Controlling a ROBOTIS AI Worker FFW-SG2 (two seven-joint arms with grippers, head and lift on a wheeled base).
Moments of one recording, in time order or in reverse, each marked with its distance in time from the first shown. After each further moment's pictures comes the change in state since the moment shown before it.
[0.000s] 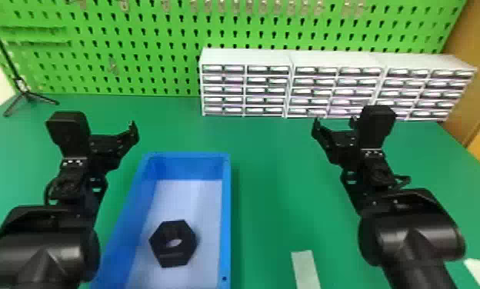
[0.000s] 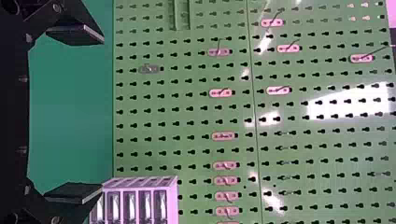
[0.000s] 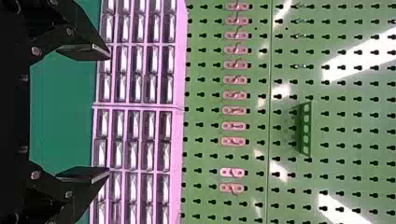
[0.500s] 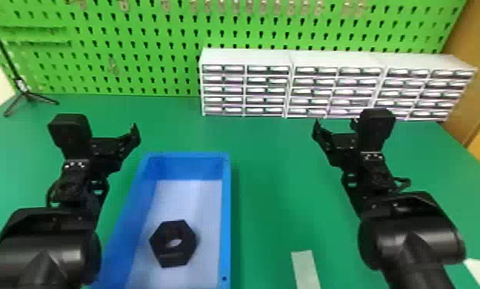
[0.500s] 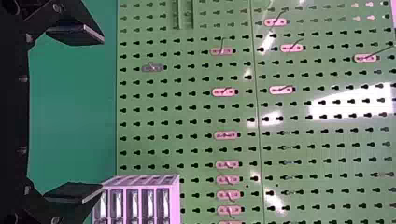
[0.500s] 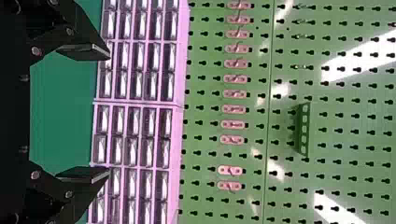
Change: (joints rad) left arm 0.009 0.000 -0.008 0.000 0.009 0.000 0.008; right arm 0.012 0.001 -0.001 0.001 0.024 -0.017 -0.005
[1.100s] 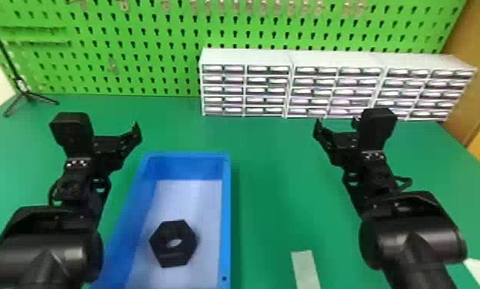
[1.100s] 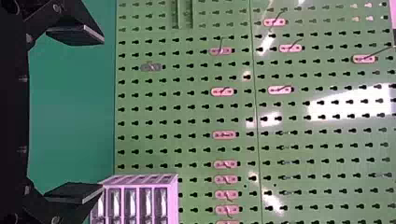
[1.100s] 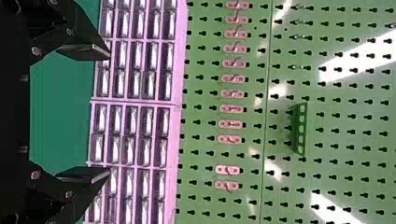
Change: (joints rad) left arm -0.008 -0.001 -0.008 0.001 0.004 -0.002 0.010; right arm -0.003 -0.006 0.000 0.000 0.001 -0.008 0.000
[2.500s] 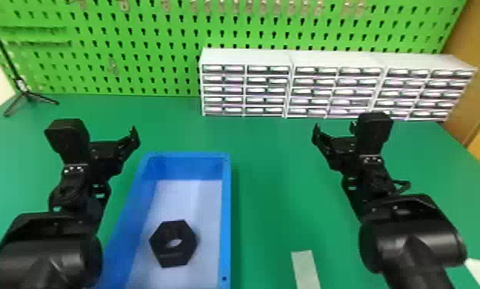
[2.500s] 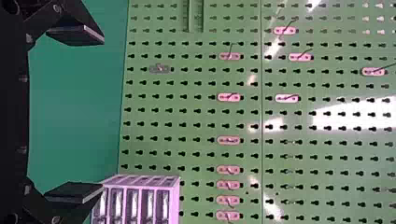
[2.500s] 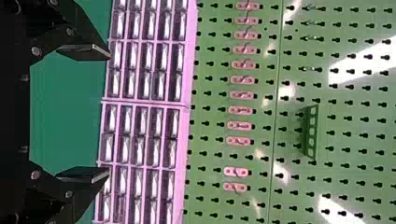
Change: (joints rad) left arm 0.014 0.000 0.007 0.015 0.054 -0.015 0.012; right arm 0.011 -0.001 0.006 0.000 0.008 0.023 0.000
